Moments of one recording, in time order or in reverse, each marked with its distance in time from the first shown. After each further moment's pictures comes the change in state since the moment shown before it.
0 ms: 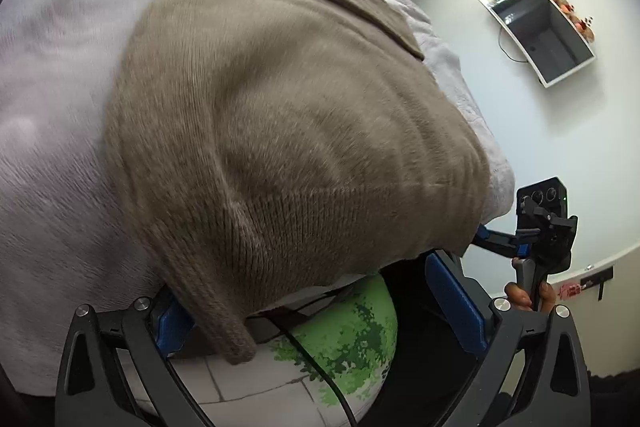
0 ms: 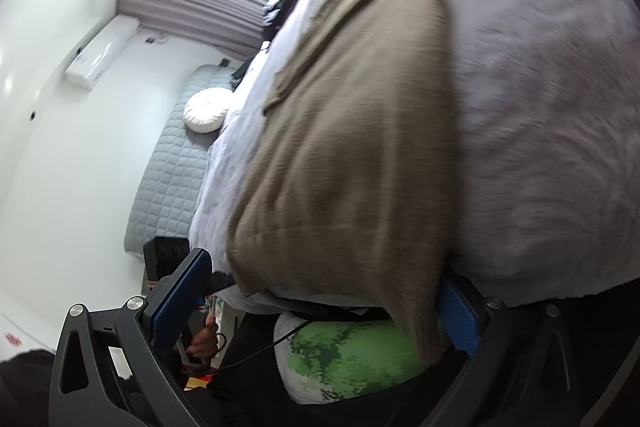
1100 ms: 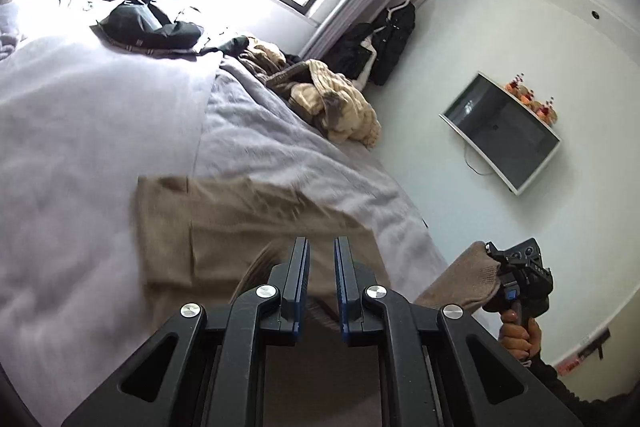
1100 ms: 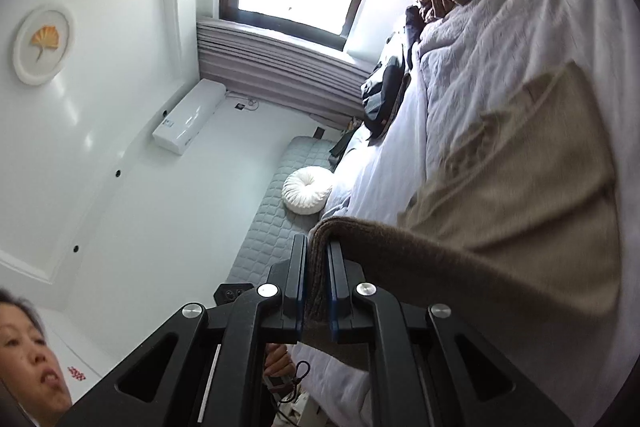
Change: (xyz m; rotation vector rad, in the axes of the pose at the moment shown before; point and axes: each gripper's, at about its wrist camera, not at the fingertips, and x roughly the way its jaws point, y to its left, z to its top) left arm -0.086 -0.024 0.281 0.116 -0.443 -0.072; right arm 0.023 0.112 0.252 -0.053 -0.214 0.329
